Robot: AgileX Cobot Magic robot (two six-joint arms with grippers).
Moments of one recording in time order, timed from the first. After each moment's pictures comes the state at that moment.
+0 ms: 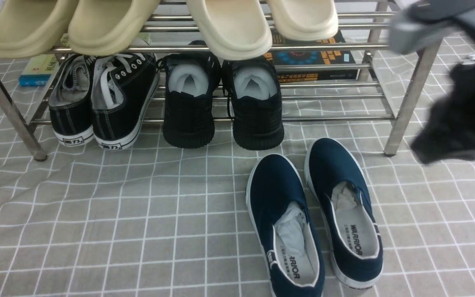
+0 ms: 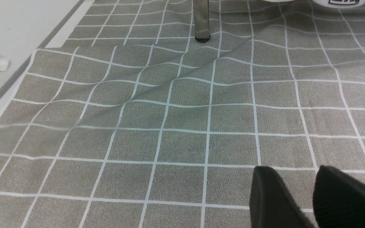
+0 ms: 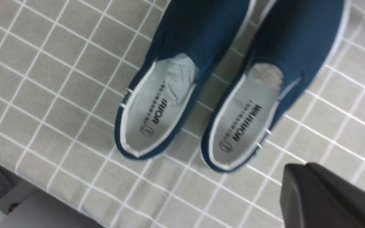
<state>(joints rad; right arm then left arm) 0.60 1.25 -1.37 0.01 1.24 0.08 0.06 -0.02 0.02 0.20 0.40 -0.12</state>
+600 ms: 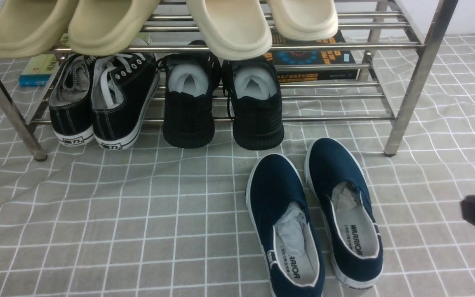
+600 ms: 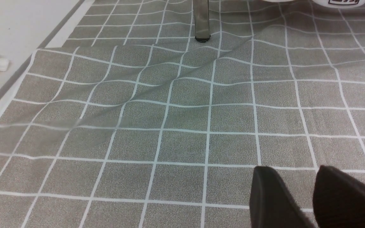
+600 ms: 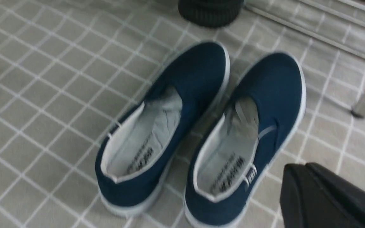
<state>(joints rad) 0.60 0.66 -0.54 -0.04 0.38 0.08 0.06 -0.02 0.02 0.20 0.40 -0.12</state>
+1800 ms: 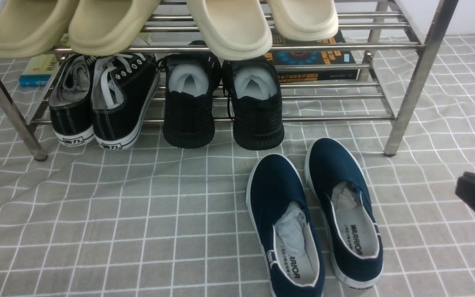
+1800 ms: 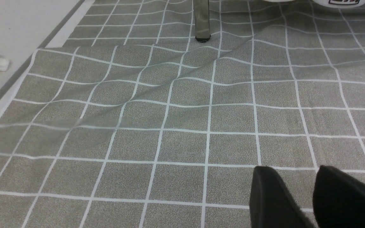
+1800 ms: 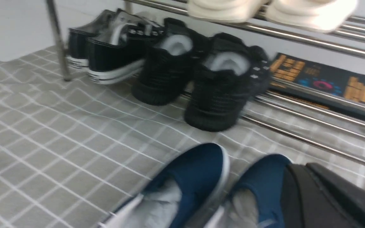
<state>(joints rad) 0.53 0.53 -0.33 -0.04 0.02 0.05 0.06 -0.02 0.02 0.20 0.40 -0.12</state>
